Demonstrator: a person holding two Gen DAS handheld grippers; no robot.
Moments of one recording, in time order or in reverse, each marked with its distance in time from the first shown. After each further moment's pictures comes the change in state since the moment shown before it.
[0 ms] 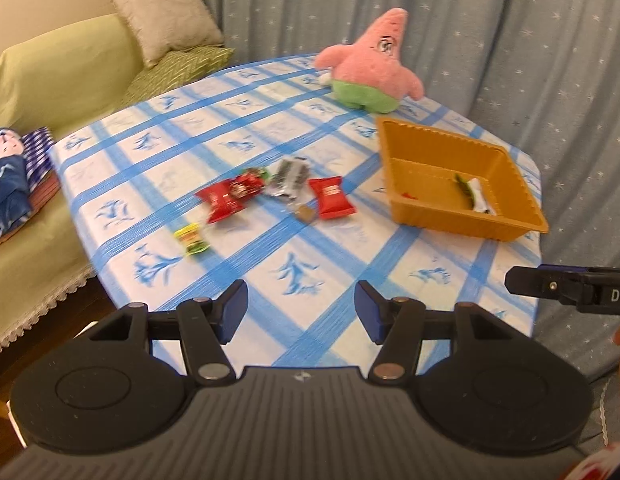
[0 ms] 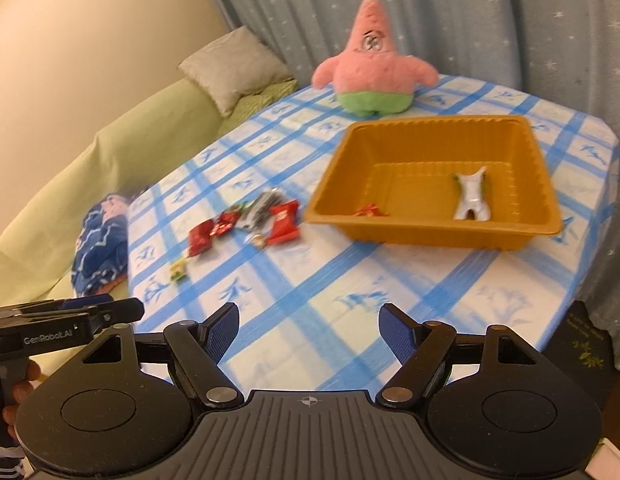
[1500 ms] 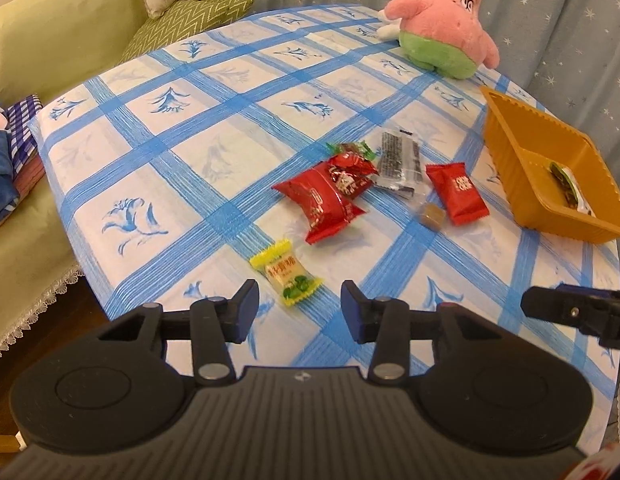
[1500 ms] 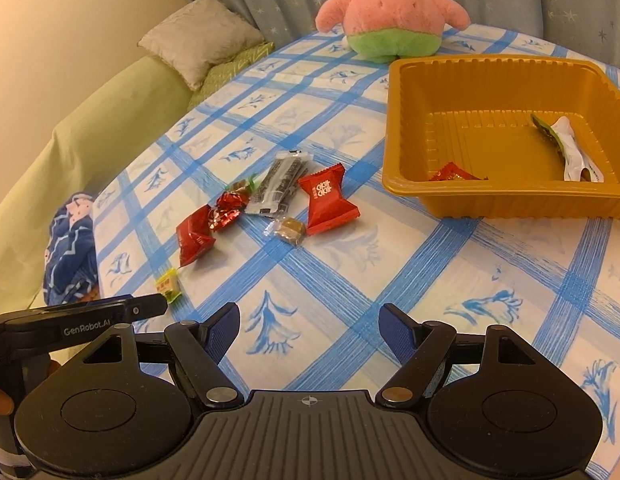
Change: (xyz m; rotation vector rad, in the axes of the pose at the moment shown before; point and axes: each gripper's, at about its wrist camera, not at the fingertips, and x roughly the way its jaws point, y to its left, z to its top) left arm 0.137 0.111 0.039 -0.002 0.136 -0.015; right arm 0.144 0.062 0.013 0.113 0.073 -0.091
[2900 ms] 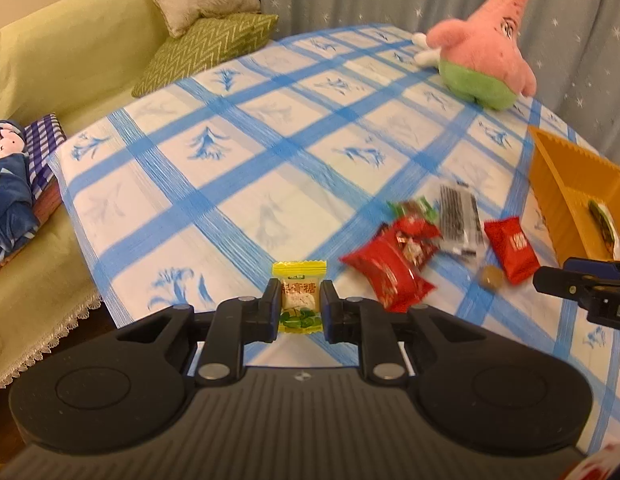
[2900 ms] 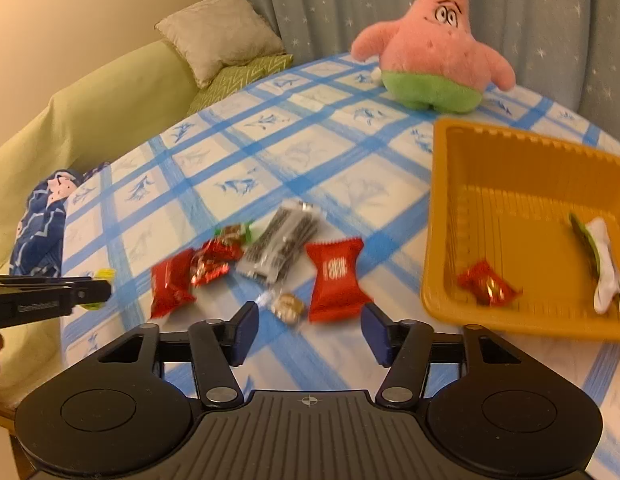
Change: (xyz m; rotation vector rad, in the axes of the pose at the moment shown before) left arm 0.013 0.036 0.045 -0.002 -0.049 0.065; right arm 0.049 0.026 0.048 -0.192 -0.054 -0.079
